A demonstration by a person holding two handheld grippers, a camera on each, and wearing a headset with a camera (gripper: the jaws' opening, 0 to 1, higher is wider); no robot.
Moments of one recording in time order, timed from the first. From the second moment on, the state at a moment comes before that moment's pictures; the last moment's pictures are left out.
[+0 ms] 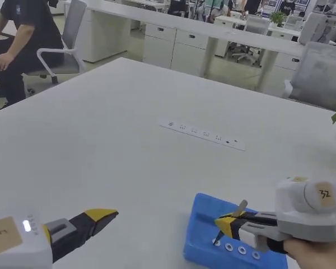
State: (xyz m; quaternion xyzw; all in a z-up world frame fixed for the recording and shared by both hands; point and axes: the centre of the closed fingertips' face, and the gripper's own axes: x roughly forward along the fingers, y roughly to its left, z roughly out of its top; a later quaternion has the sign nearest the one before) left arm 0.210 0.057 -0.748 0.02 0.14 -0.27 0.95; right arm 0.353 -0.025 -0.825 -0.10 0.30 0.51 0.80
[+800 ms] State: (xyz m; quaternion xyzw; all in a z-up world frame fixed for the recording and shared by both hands) left arm 0.211 0.058 -0.748 0.02 0.14 -0.27 0.95; right arm 0.343 -0.023 -0.793 -0.09 0.26 0.52 0.81
